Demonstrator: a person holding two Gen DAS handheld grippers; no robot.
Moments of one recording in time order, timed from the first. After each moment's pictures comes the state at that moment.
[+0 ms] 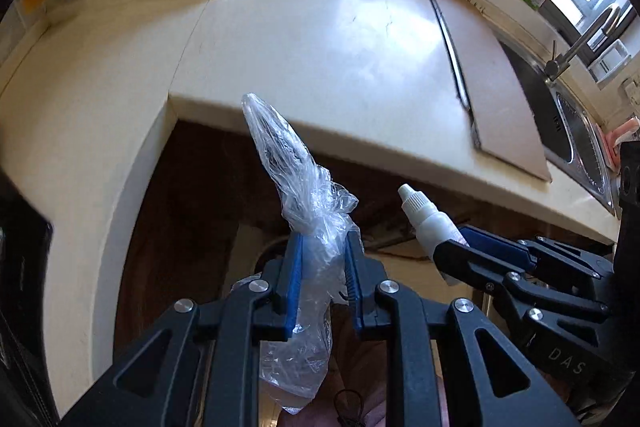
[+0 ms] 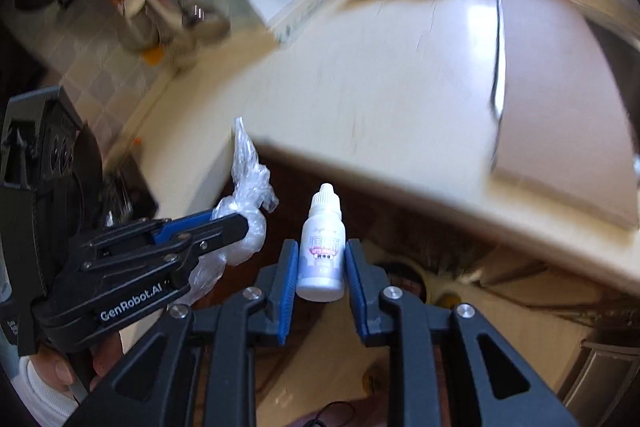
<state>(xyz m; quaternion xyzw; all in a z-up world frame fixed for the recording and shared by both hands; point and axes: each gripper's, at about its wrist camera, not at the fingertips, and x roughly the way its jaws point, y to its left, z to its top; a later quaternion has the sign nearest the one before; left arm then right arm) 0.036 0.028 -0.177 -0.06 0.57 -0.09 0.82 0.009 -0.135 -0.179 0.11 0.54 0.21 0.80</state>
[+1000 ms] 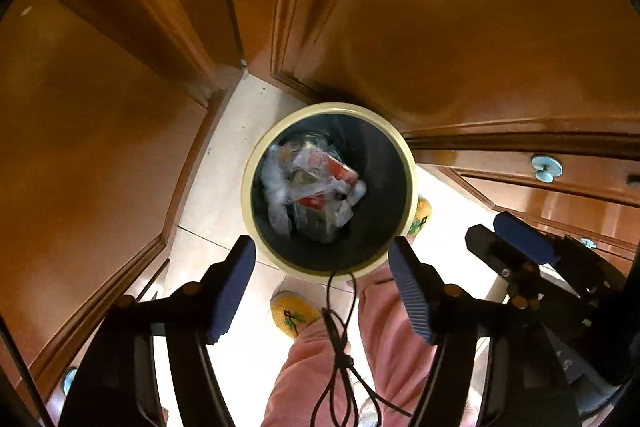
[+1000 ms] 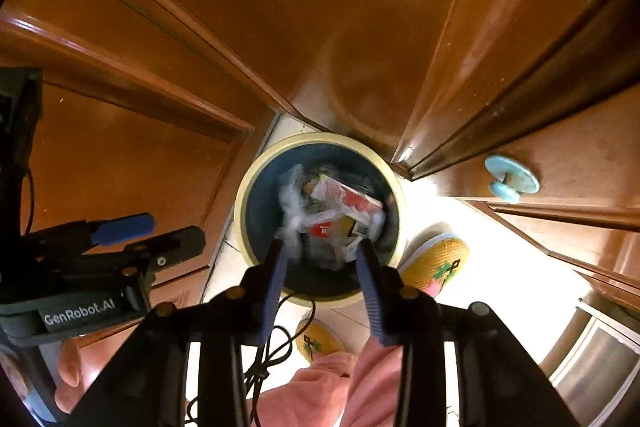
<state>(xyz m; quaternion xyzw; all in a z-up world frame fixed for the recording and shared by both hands) 0.065 0.064 -0.562 -0.14 0.73 -0.03 0.67 0.053 -0.104 -0.534 0.03 0.69 0.14 0.71</state>
